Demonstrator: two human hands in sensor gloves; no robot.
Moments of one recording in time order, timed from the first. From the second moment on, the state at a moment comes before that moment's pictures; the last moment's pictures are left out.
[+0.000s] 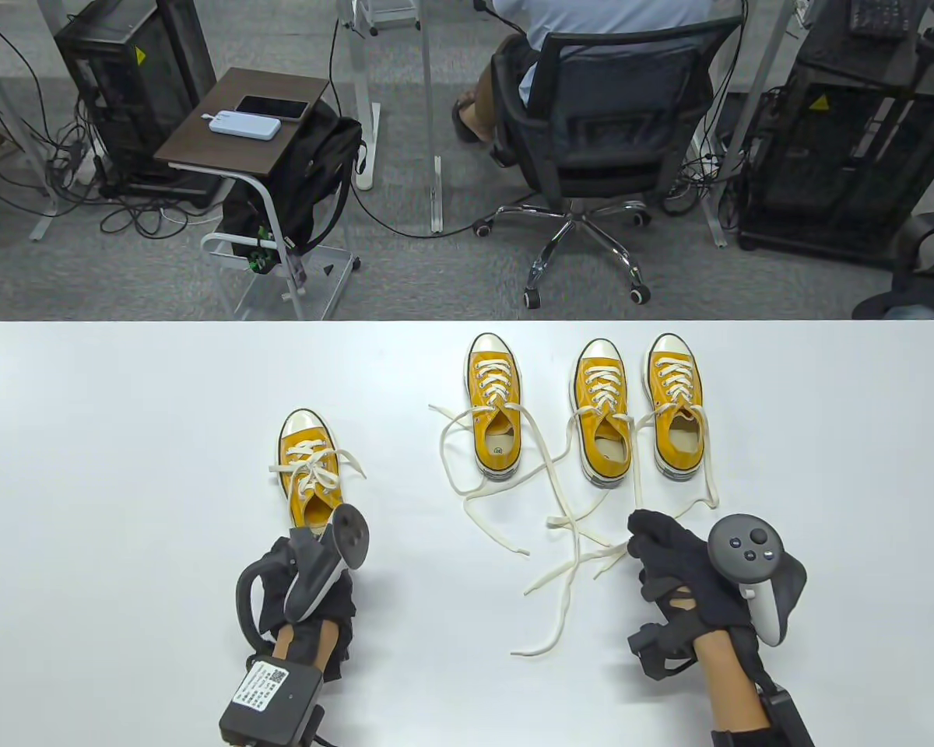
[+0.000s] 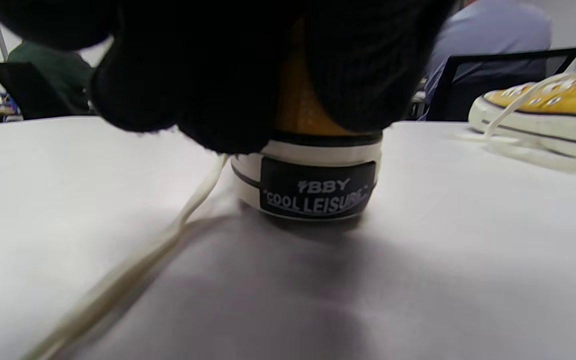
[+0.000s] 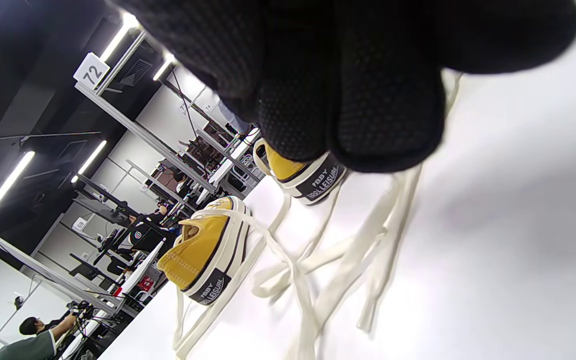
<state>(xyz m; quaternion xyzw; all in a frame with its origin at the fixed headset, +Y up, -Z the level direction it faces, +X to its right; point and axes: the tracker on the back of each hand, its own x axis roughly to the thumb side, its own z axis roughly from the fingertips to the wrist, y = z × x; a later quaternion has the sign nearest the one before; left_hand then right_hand) -0.189 -0.734 -0.304 -0.02 0.13 -0.01 0.99 0.243 -0.727 -0.298 -0.08 -0.01 0.90 0.43</state>
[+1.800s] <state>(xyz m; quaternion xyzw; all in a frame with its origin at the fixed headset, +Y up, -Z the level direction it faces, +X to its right) -0.061 -0.667 -0.195 -0.02 -0.15 -0.02 0.99 0.241 -0.727 -0.298 -0.08 -0.01 0.91 0.41</state>
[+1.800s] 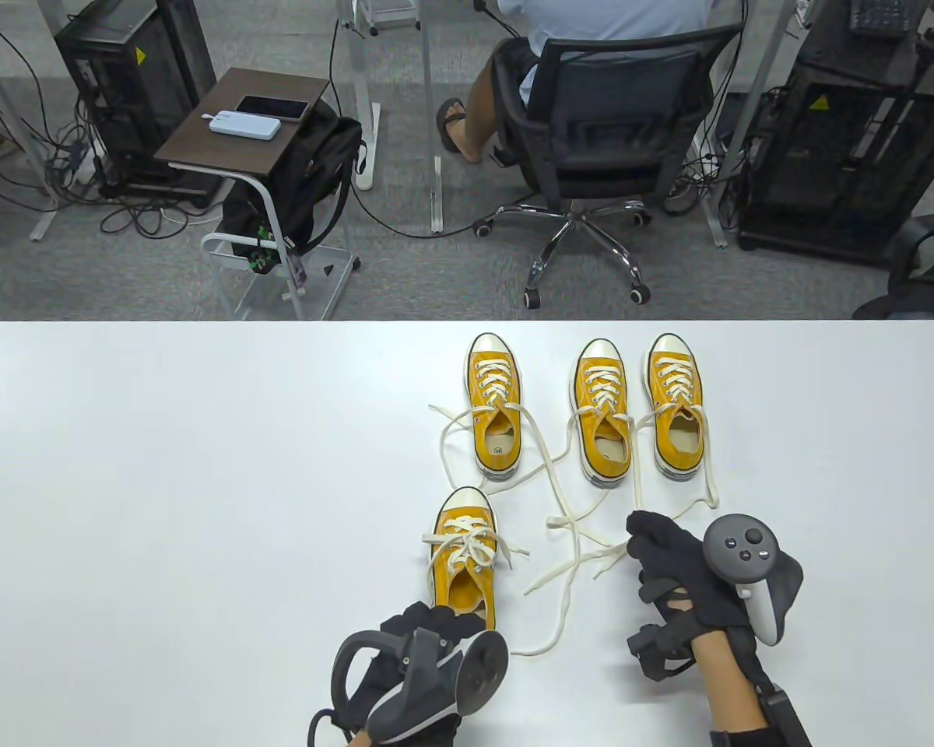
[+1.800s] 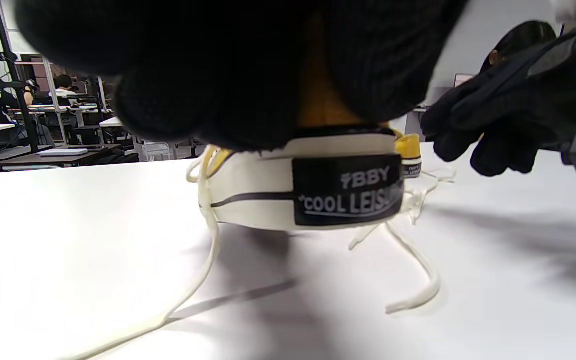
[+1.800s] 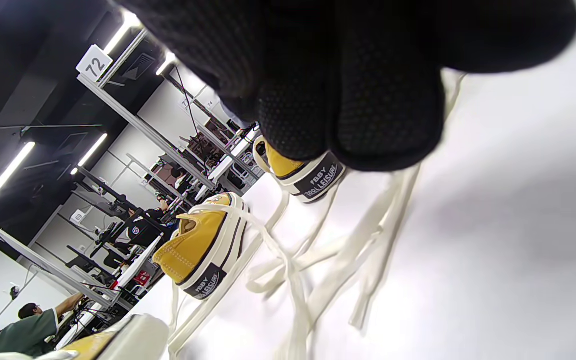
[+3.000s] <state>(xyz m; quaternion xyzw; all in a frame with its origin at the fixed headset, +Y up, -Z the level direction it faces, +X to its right) -0.100 -0.719 -0.252 -0.07 -0.07 0.18 0.98 0.169 -0.725 -0.297 0.05 0.03 0.94 0.32</state>
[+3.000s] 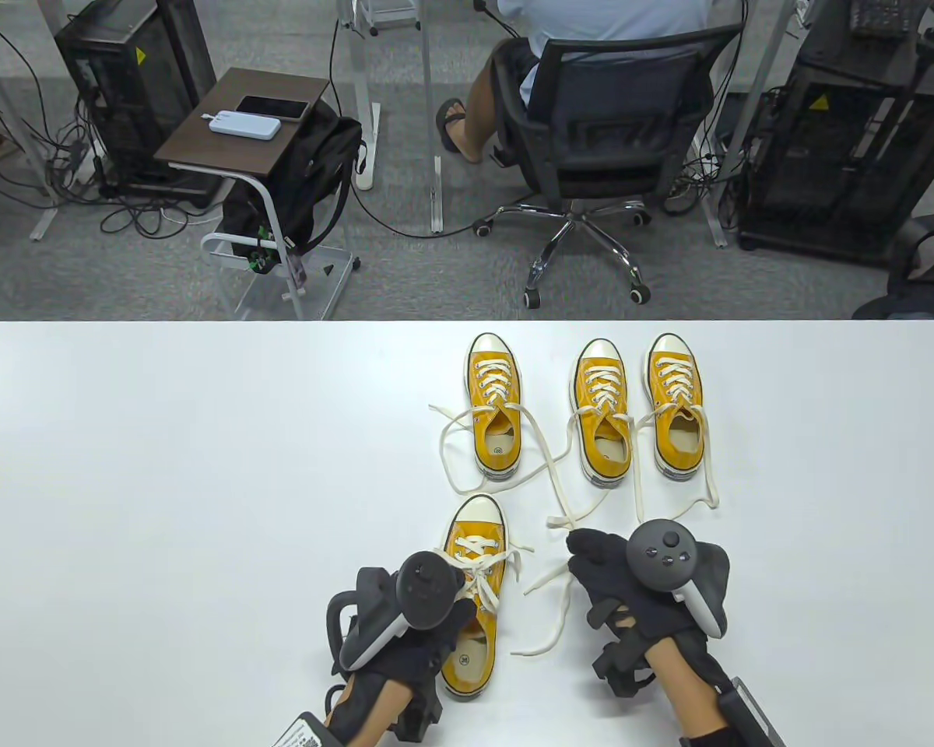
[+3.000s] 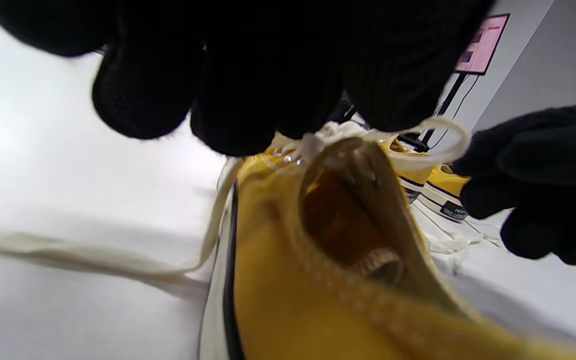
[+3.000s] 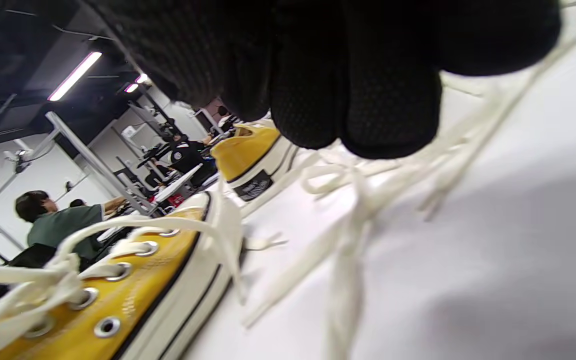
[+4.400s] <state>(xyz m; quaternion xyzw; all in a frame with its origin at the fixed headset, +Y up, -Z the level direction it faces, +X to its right) -0.118 -0.750 -0.260 -0.11 -0.01 0.29 0.95 0.195 -0.667 -0.288 0.06 -0.18 0.92 0.36</state>
